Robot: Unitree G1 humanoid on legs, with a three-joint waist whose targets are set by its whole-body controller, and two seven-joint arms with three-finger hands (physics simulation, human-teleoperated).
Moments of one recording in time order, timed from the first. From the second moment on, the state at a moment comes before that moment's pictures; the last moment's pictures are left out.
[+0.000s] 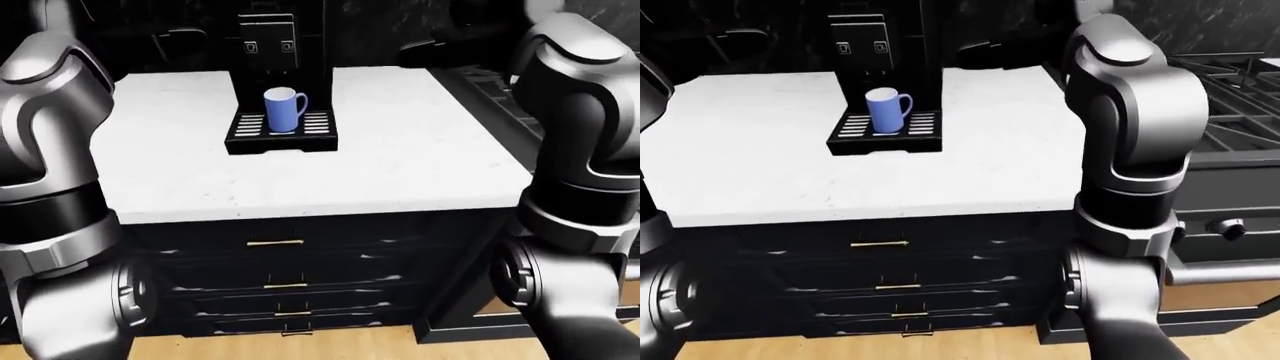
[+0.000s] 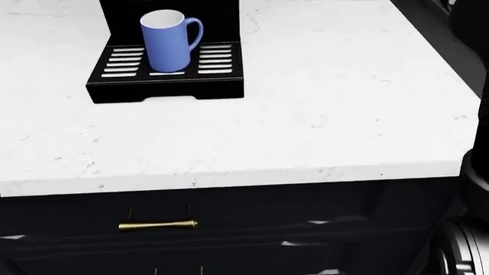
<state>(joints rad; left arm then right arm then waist) -1.10 0.57 0.26 0.12 -0.36 0.90 0.14 -1.18 -0.38 -0.16 -0.08 0.17 1.12 0.01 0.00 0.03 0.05</state>
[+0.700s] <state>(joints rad) -1.10 0.56 0.27 0.10 -0.38 0.89 0.14 -1.20 -0.39 -0.14 -0.06 0.10 1.10 0.03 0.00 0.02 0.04</state>
